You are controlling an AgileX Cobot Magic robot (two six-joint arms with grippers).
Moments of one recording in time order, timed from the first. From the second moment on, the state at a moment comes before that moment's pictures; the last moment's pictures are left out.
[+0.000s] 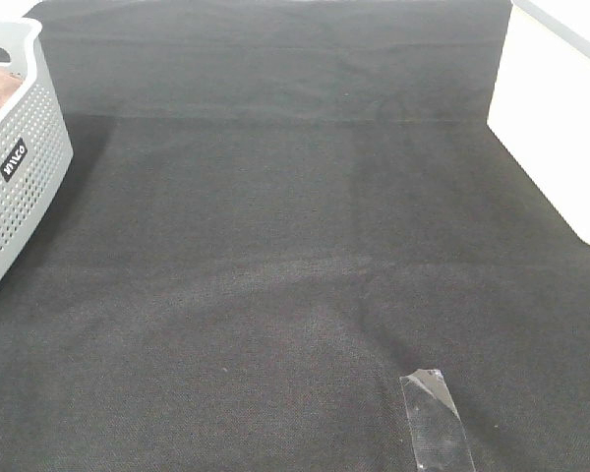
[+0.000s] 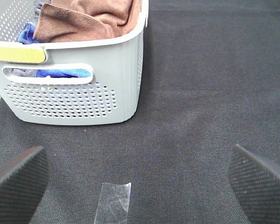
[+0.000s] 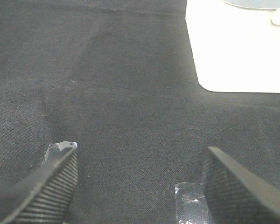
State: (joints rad) left arm 0.06 0.00 -0.50 -0.03 1.05 0.01; right arm 0.04 0.00 -0.50 0.05 1.05 -0.09
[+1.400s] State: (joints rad) left arm 0.06 0.70 -0.93 -0.05 1.13 0.59; right arm 0.04 0.00 -0.50 0.05 1.05 -0.09
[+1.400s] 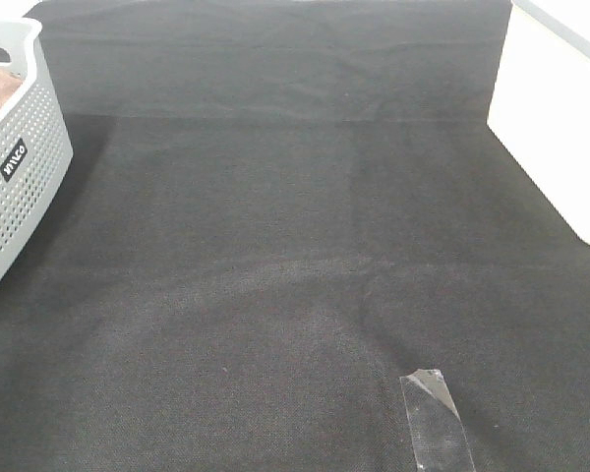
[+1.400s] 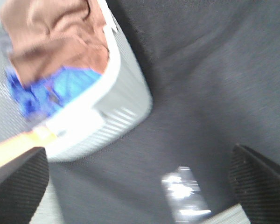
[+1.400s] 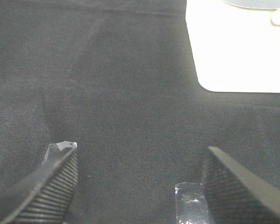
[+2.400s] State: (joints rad) left arm 0.23 1.93 -1.81 0.28 1.21 1.05; right arm 0.04 0.00 -0.50 0.05 1.05 -0.09
